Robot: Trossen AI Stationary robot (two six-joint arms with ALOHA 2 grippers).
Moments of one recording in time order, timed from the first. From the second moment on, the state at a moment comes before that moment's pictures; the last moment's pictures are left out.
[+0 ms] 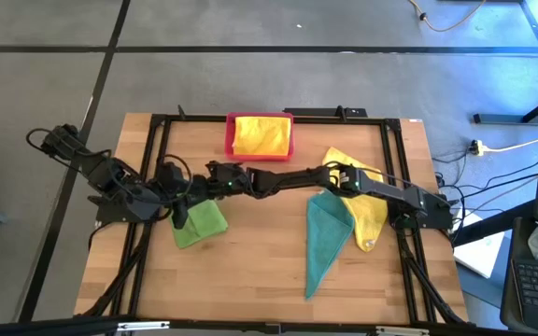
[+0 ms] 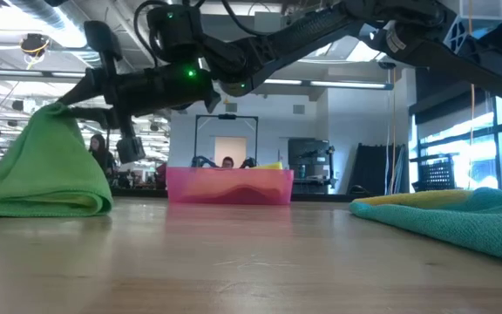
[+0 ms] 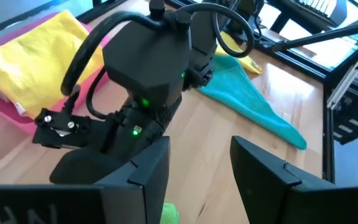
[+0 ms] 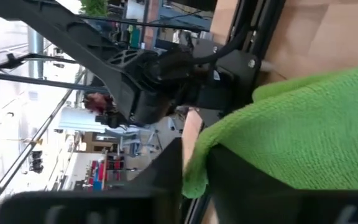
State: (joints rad) left arm -0.57 0.90 1.05 -0.90 -0.71 -0.88; right arm -0.04 2.63 2.18 0.25 -0.09 1.36
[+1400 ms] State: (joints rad) left arm -0.57 0.90 1.05 -0.96 -0.73 -0.94; right arm -0.08 2.62 2.18 -0.08 -0.71 0.87
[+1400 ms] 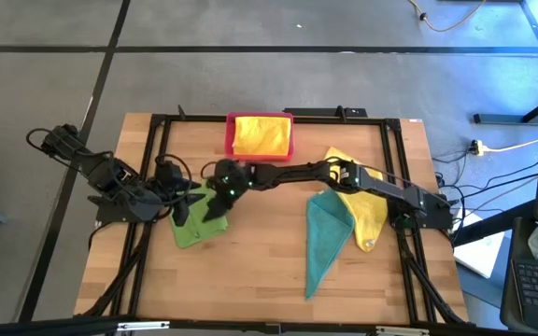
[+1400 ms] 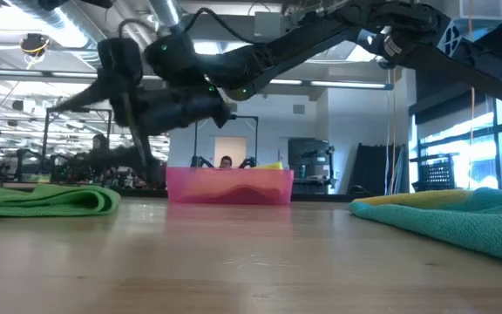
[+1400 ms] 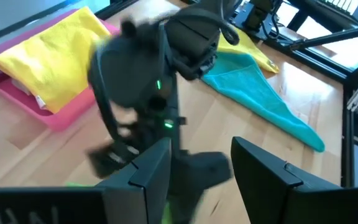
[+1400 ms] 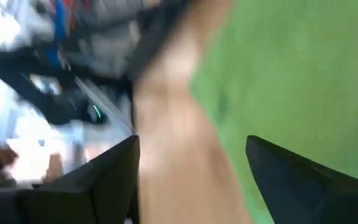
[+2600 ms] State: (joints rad) left arm -0.51 0.95 1.05 -0.92 -0.75 -0.97; right arm -0.12 2.48 2.17 -1.43 -0.21 -0.11
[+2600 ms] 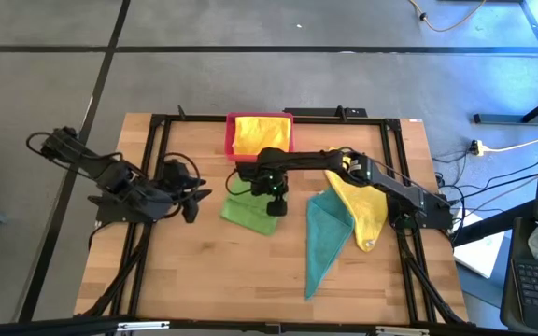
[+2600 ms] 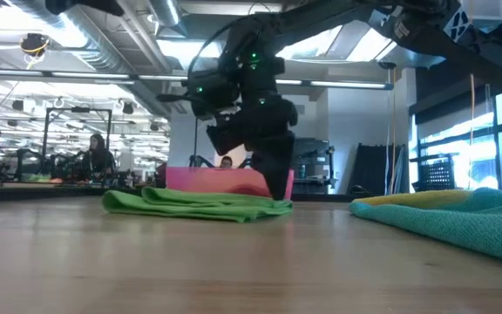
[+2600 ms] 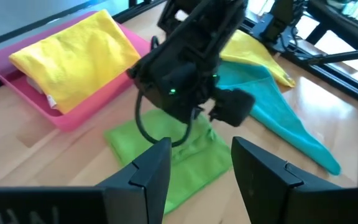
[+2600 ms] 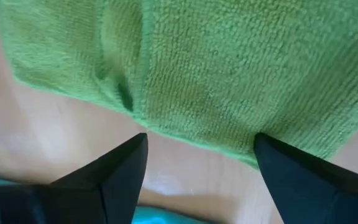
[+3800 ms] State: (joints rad) left arm 0.13 1.36 0.97 -0.76 0.10 0.46; right arm 0.14 1.61 1.31 -0.92 0.04 0.38
